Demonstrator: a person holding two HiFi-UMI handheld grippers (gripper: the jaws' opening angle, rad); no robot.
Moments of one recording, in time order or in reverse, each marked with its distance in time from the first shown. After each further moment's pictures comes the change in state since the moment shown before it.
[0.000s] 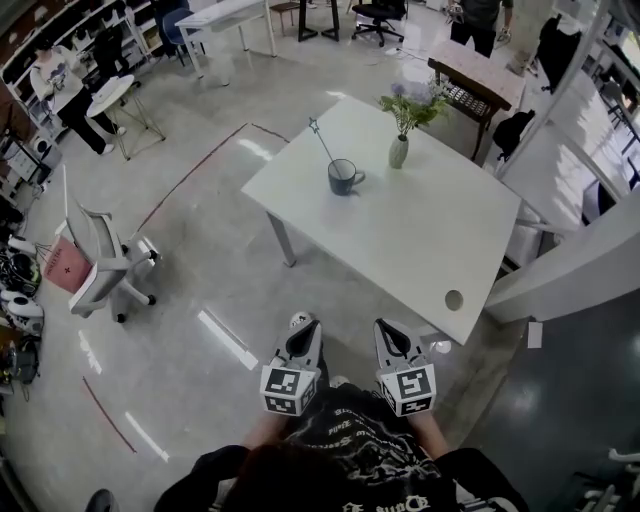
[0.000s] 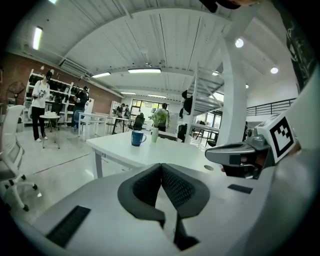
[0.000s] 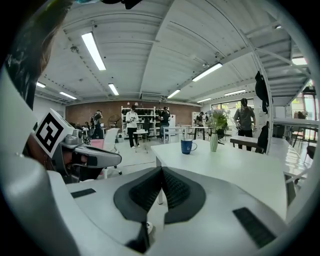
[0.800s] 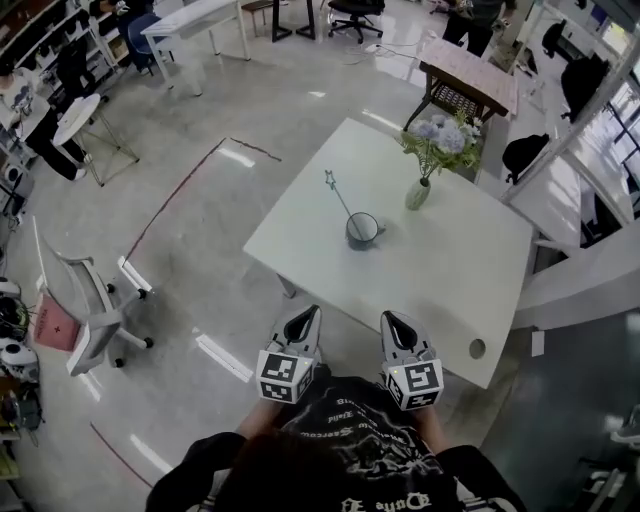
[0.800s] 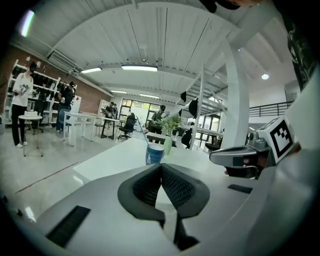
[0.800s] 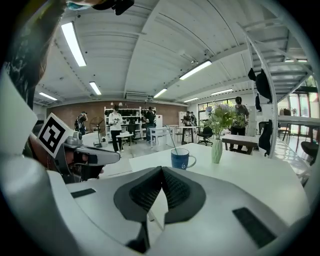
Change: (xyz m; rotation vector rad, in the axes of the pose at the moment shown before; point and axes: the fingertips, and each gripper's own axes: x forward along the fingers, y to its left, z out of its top) left arm 0.177 0.207 0.122 0.044 -0.008 -0.140; right arm 0.241 -0.061 0.100 0.082 -0.004 -0.150
